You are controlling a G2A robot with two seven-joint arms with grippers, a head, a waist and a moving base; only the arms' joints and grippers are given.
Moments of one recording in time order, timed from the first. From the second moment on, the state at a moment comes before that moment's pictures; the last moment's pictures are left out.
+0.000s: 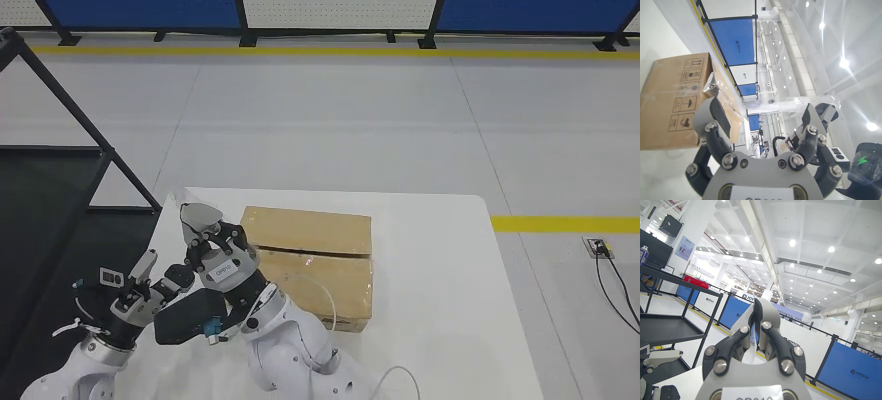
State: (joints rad) left arm 1.46 -1.10 -1.79 -1.78 -0.62 -0.20 -0.62; right arm -0.80 -1.81 0.75 -1.38 -2.00 0.36 -0.37
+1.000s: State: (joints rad) left arm 1.32 -1.10 -1.71 -1.74 -0.53 -0.02 -0.56; right arm -0.86 -1.80 0.78 -1.45 -2.04 0.33 -0.38
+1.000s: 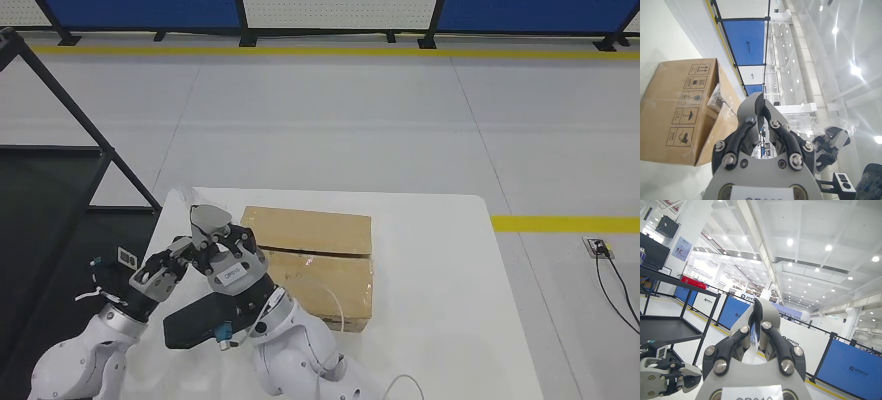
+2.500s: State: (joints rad) left arm 1.12 -1.10 -1.48 -1.59 -0.32 0.14 -0.51; right arm -1.00 -1.81 0.86 -1.56 -2.07 0.35 -0.27
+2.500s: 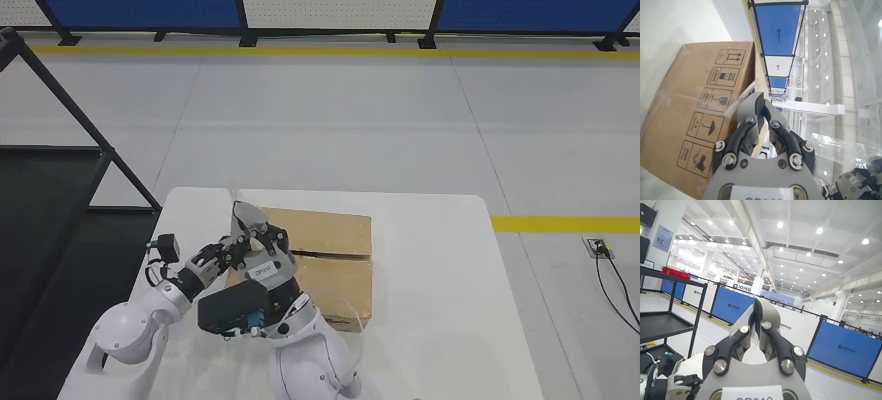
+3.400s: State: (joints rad) left arm 1.02 -1.11 -1.42 -1.50 -0.35 0.18 -0.52; right arm -1.03 -1.82 0.90 -1.56 -2.04 0.37 -0.29
